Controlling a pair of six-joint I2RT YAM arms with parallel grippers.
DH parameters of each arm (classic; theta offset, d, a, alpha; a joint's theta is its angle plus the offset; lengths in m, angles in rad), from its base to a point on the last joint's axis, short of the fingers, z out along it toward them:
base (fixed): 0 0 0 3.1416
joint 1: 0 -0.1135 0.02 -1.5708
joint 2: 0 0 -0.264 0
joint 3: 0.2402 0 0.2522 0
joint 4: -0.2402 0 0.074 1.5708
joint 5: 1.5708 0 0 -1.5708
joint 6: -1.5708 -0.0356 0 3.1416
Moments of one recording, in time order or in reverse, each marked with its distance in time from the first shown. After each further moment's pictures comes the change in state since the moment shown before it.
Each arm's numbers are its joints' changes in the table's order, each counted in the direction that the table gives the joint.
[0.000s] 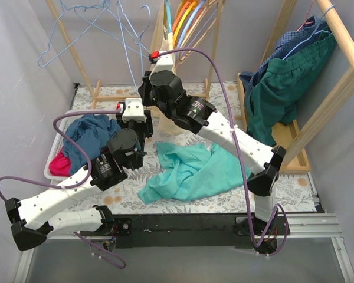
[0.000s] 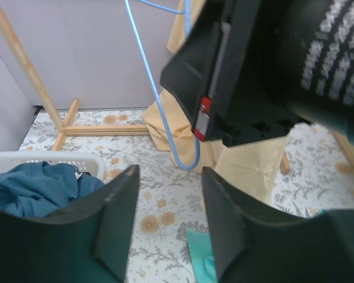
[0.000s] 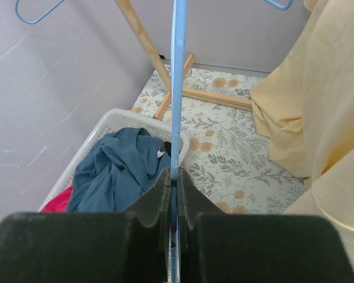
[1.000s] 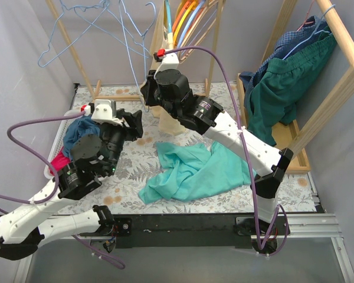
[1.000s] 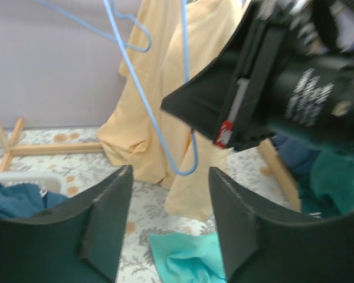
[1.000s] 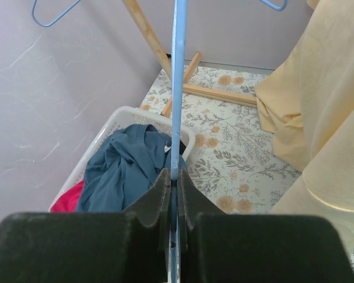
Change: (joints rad) left arm 0.004 0.172 0.061 -0.134 0.188 0.085; right arm 0.000 0.056 -0.026 -0.027 -0.021 -0.027
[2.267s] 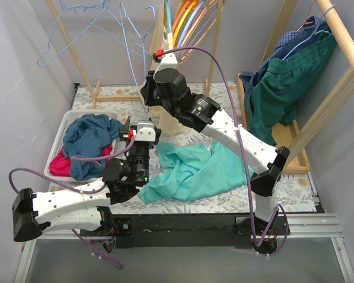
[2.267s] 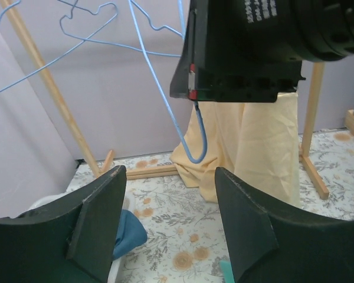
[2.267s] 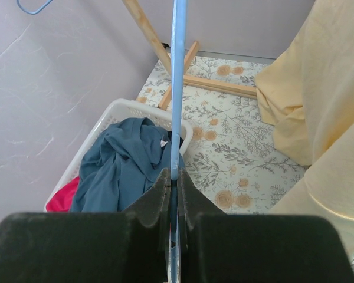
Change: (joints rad) left arm 0.176 -0.166 -0.383 1.041 -0.295 -0.814; right arm 0.024 -0.035 0.022 -0.026 -0.032 -0.019
